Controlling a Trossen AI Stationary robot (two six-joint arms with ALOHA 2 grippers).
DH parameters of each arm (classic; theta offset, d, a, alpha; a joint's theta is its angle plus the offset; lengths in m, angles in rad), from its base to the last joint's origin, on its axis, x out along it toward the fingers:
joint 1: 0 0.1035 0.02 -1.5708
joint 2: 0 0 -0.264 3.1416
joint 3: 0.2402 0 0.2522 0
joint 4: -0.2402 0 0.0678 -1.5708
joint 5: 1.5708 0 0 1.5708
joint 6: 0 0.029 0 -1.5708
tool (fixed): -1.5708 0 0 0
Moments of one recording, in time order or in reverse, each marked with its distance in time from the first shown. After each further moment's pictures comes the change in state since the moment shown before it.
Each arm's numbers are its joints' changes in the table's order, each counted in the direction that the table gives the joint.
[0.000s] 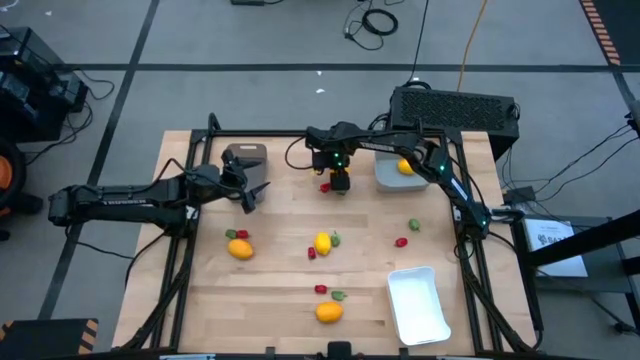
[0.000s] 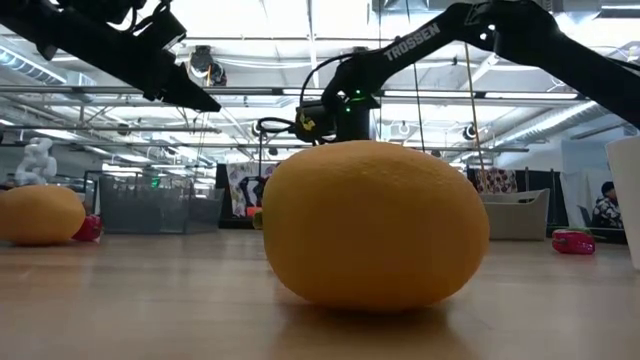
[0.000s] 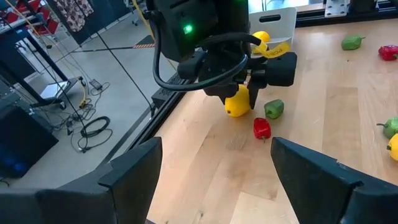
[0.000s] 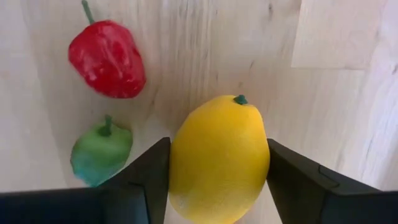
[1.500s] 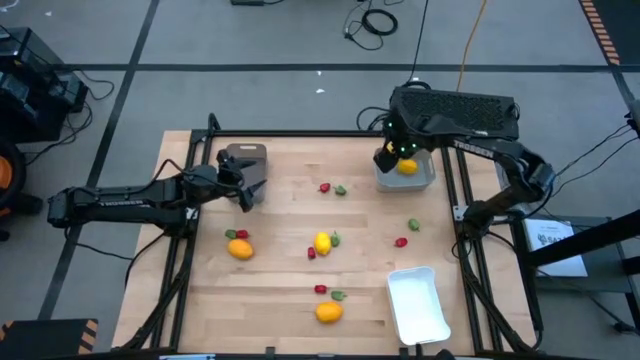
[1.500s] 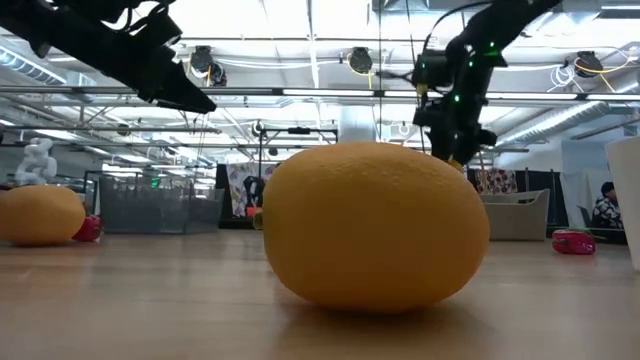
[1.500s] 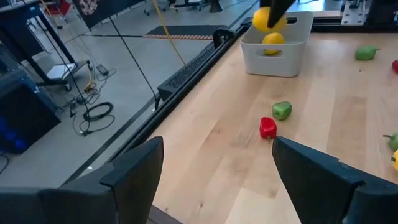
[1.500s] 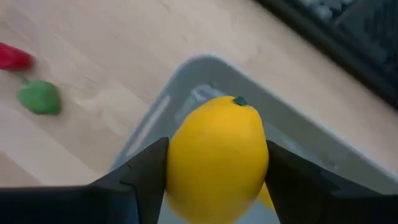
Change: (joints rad) left arm 0.000 -0.042 0.000 -0.050 0.042 -0.105; right arm -0.258 -0.836 -0.868 0.316 0.001 0.708
